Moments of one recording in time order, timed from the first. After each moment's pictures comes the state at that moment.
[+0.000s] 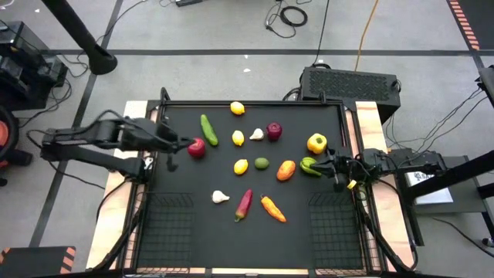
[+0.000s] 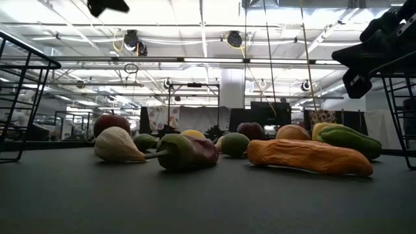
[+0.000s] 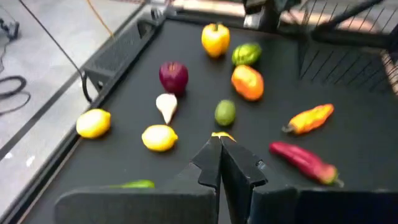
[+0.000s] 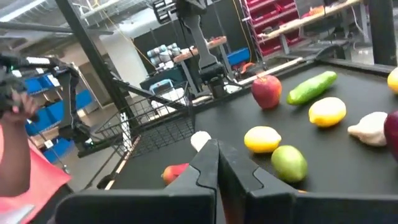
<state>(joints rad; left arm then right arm) -0.02 0.84 1.03 -0.75 -0.24 -0.15 0.10 0.03 0.01 0.04 0.09 0.44</state>
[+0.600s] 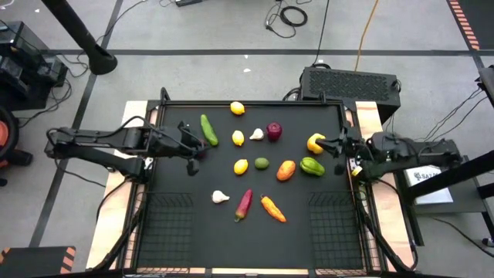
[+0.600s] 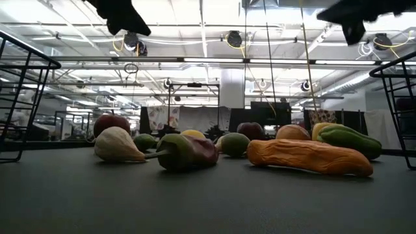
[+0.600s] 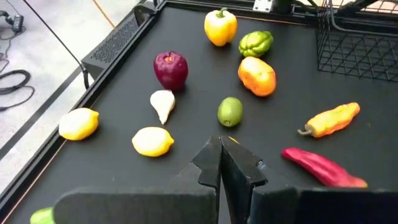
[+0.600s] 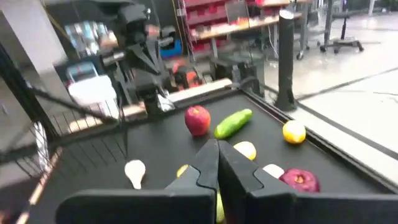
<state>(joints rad) -0.02 0.99 0.93 -0.53 -0.27 -0.15 0.10 0.45 0.62 -0.32 0.37 0.28</state>
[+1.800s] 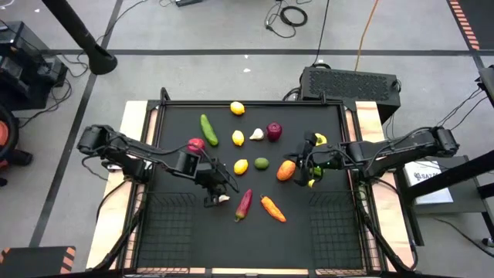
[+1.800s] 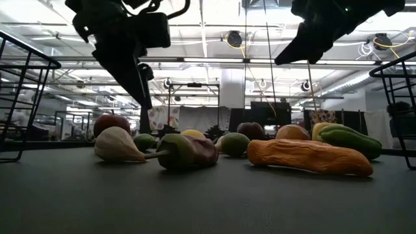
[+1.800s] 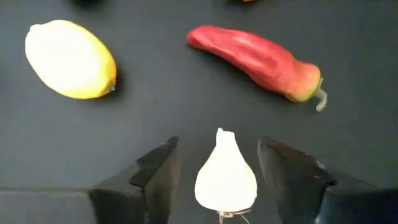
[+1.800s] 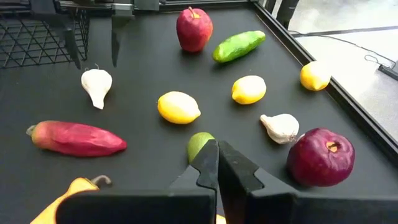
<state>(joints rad) -0.16 1.50 0.94 -0.48 0.04 -0.23 0.11 1.05 0.69 -0.20 0.36 0.19</state>
